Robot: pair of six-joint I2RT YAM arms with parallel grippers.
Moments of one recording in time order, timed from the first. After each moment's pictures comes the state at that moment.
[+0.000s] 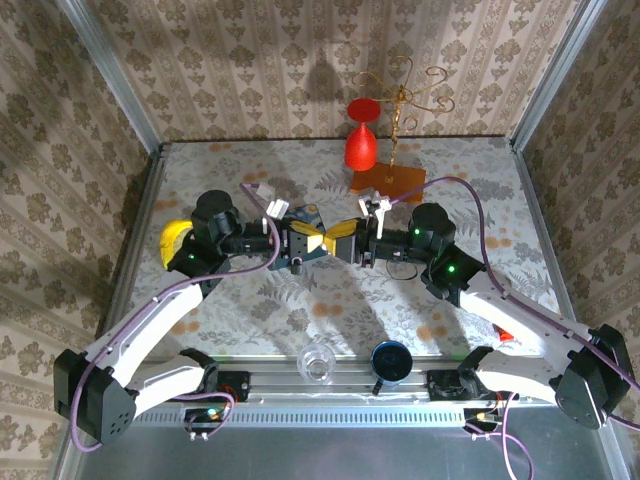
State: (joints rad) left arm -0.55 1.07 0.86 0.12 1.06 -0.36; right arm 0.65 1.12 0.82 0.27 -0.63 0.46
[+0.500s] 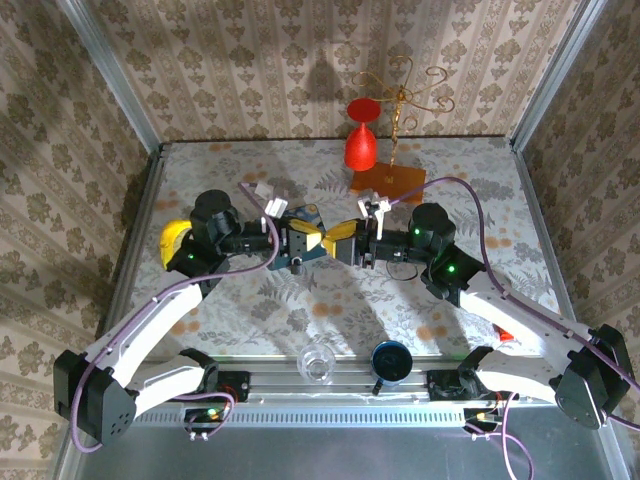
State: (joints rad) left arm -0.55 1.06 0.86 0.14 1.05 -0.36; right arm 0.65 1.12 0.82 0.27 -0.66 0.46
